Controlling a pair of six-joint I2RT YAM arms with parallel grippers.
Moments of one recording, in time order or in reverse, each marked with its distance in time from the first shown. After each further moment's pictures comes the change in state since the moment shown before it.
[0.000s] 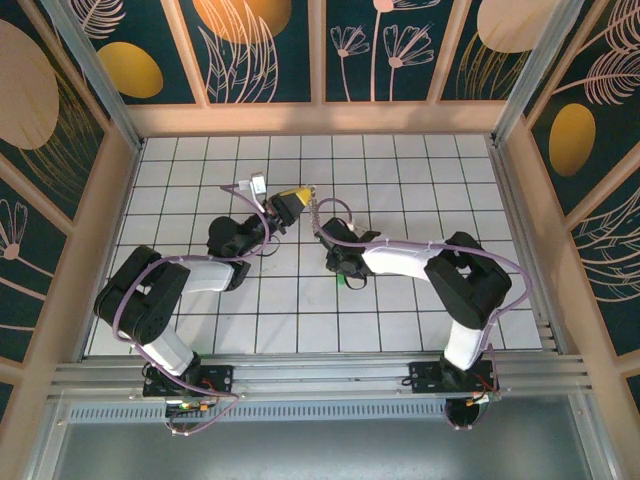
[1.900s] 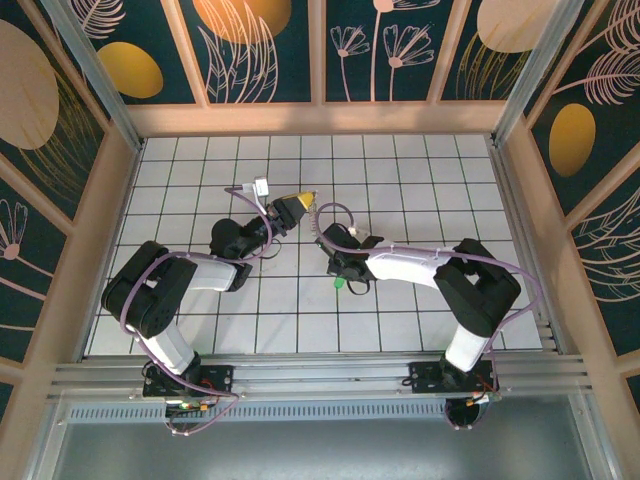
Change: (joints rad) left arm 0.000 0.061 -0.004 0.057 0.026 -0.075; right arm 0.035 -0.069 -0.046 -0.029 0.052 0.004
